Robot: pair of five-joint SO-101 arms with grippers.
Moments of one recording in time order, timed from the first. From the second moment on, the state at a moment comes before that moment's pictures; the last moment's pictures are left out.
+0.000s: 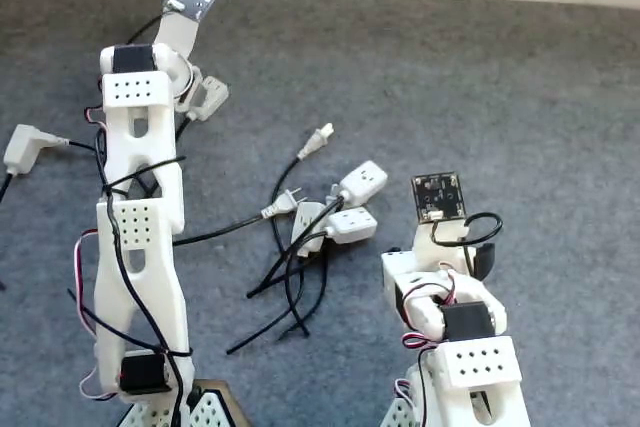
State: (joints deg) left arm -11.5 65.5 -78.4 81.0 -24.7; right arm -12.3 -71.7 80.7 50.0 1.7
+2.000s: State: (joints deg) left arm -3.0 -0.9 -2.1 102.0 -52.0; right arm -12.3 -71.7 82.2 49.8 1.7
